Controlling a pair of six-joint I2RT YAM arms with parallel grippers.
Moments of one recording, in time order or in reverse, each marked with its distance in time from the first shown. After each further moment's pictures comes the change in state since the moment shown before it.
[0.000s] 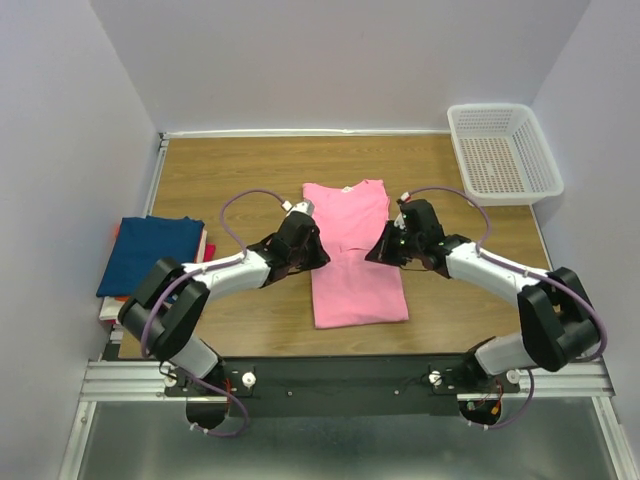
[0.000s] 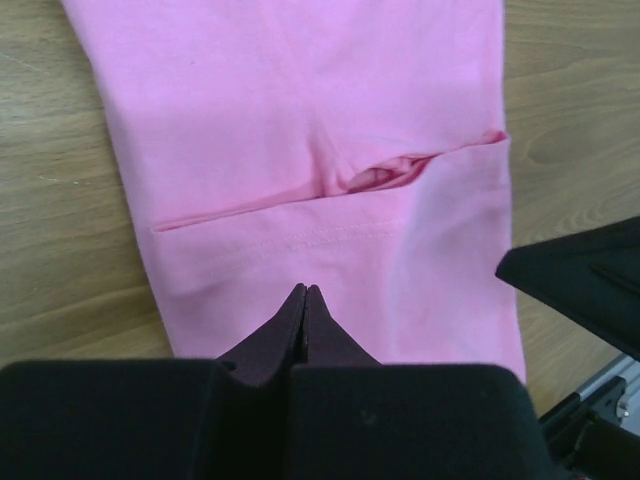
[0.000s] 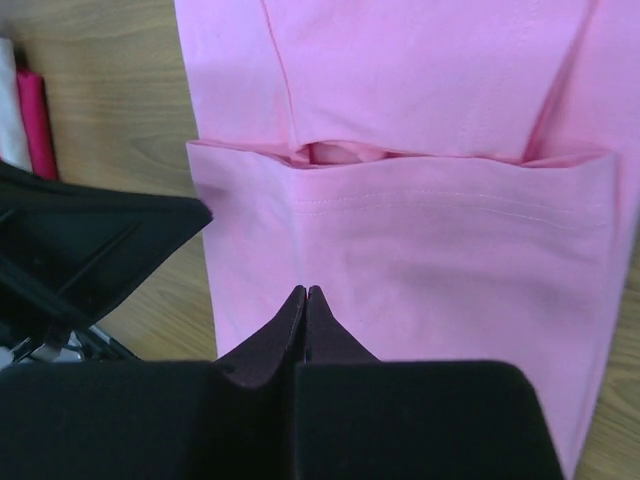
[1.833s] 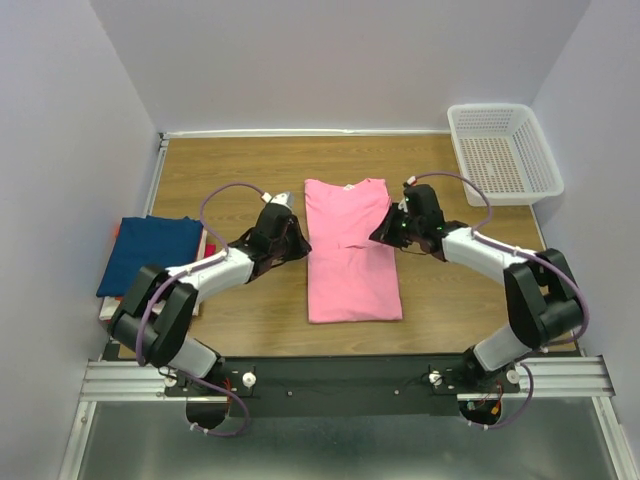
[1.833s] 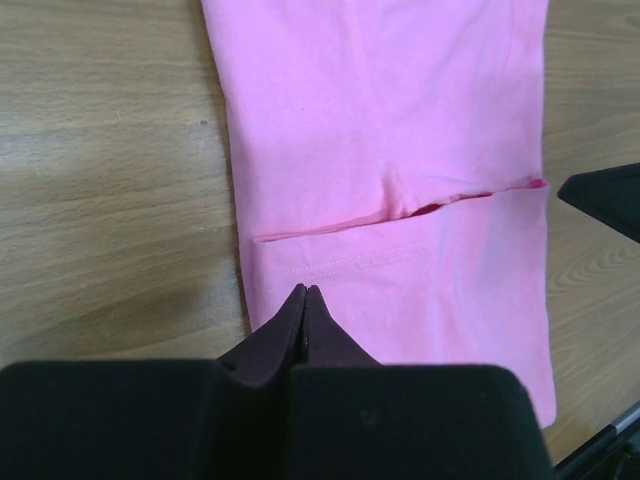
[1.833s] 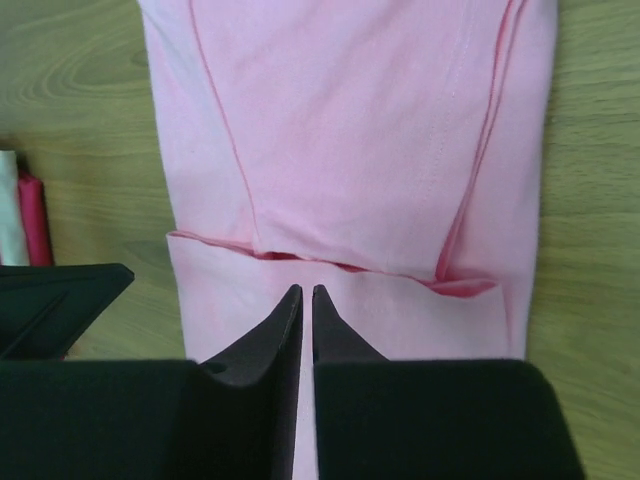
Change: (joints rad) left arm 0.148 -0.024 -0.040 0.025 0.043 0.112; right arm -0.070 0.170 0.103 0.096 0.045 -0.027
